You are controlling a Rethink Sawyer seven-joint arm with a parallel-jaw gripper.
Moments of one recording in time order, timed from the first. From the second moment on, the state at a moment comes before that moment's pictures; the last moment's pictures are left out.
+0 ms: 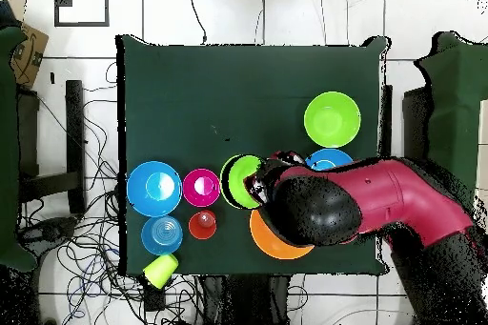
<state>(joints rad) -1.20 -1.07 1.24 2.08 -0.35 0.76 1.36</state>
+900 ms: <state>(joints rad) -1.17 -1.10 1.19 2.06 -0.36 0.72 1.36</state>
